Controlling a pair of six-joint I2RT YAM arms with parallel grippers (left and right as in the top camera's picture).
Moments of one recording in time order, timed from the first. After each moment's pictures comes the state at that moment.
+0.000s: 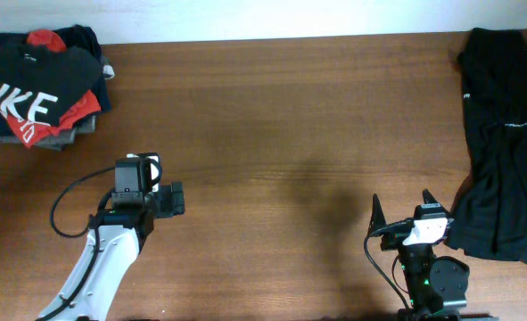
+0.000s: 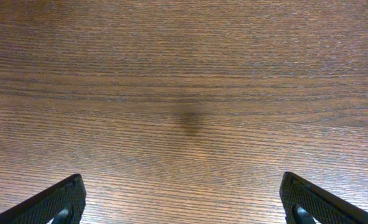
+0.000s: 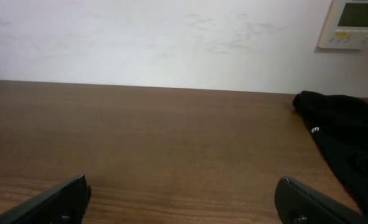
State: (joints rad) left arm -0.02 1.34 0.65 -0.33 -0.12 -0.05; right arm 0.02 0.01 0.01 -0.07 -0.03 -0.03
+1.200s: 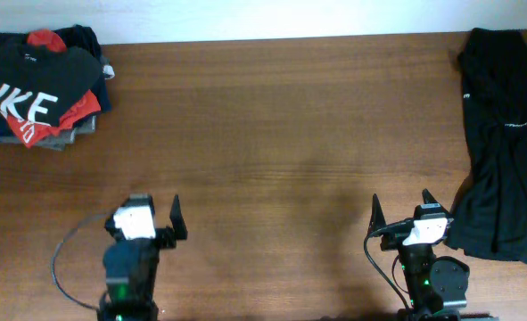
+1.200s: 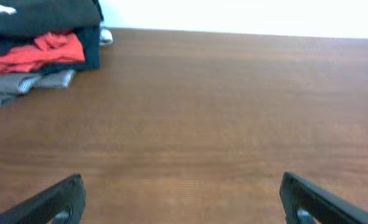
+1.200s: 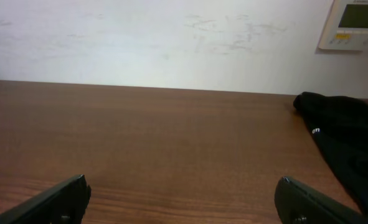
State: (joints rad) left arm -0.02 0.54 0.02 0.21 -0.02 -0.04; right arm 0.02 0.01 0.01 -0.07 -0.03 -0.03
